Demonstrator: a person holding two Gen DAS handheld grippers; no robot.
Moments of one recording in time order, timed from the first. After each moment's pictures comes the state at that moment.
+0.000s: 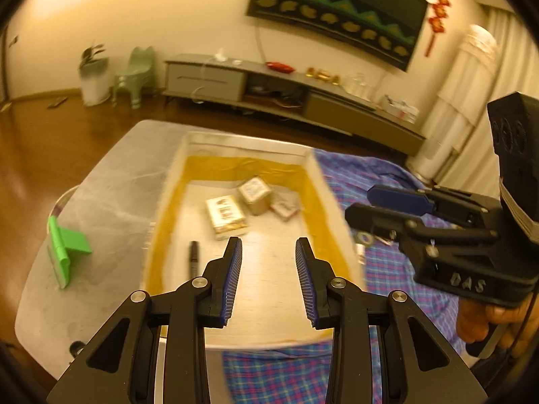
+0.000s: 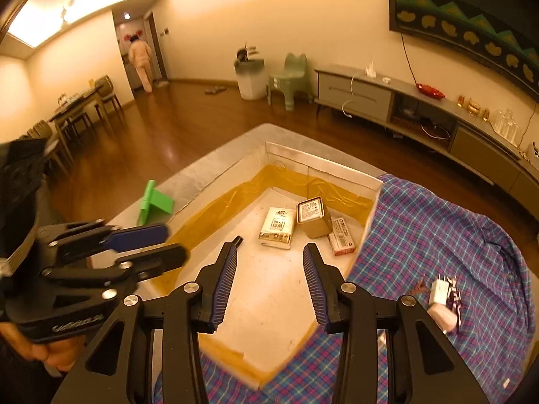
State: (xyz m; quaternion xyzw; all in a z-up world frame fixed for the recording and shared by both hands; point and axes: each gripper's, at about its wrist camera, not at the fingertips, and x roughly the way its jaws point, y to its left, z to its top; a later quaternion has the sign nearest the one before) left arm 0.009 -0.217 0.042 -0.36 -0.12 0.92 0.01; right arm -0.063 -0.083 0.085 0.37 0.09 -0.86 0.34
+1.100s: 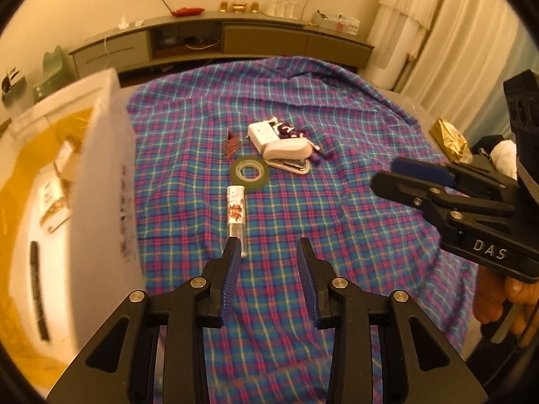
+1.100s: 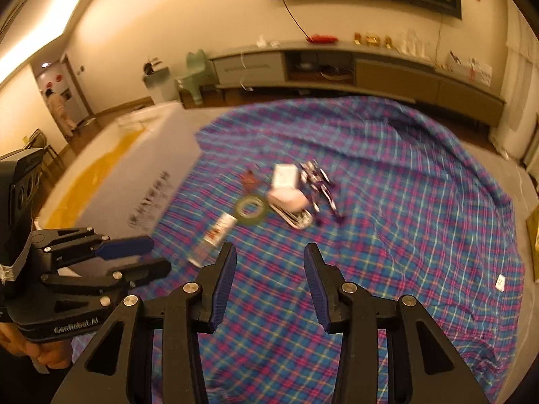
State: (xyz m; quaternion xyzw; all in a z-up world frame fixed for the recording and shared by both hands) left arm -0.092 -0.010 -0.068 -0.48 -0.02 0.87 0.10; right arm -0.096 0.161 -0.023 0.43 0.00 -0.88 0.18
